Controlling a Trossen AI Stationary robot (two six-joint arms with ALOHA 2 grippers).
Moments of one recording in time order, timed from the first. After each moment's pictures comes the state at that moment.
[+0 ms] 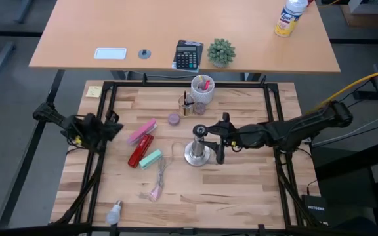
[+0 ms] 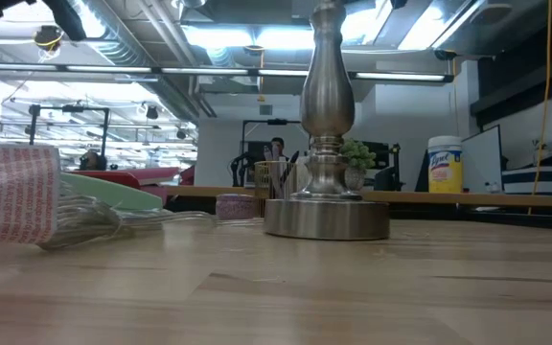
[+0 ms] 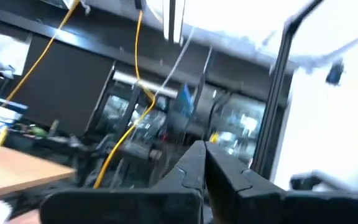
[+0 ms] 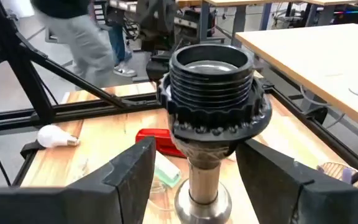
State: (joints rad) left arm -0.49 0.16 0.09 0.71 -0.51 -0.05; right arm 0.30 1.25 1.01 -0.02 0.42 0.18
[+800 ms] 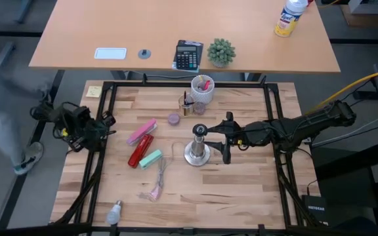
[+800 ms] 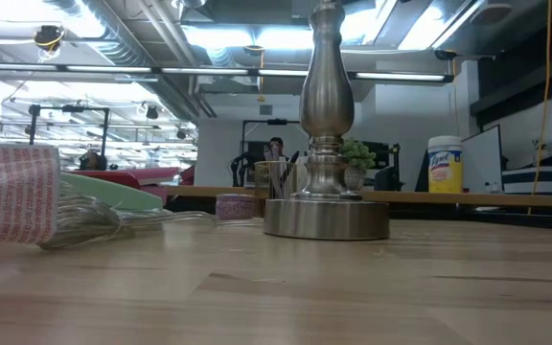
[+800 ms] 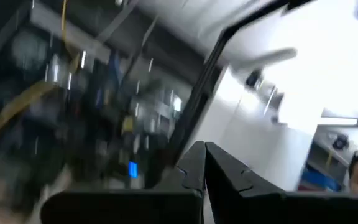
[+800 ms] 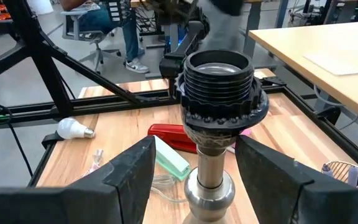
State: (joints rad) left arm -0.49 0.16 0.39 0.28 -0.23 -0.43; right arm 0.30 1.19 1.01 -0.08 0.37 0.18
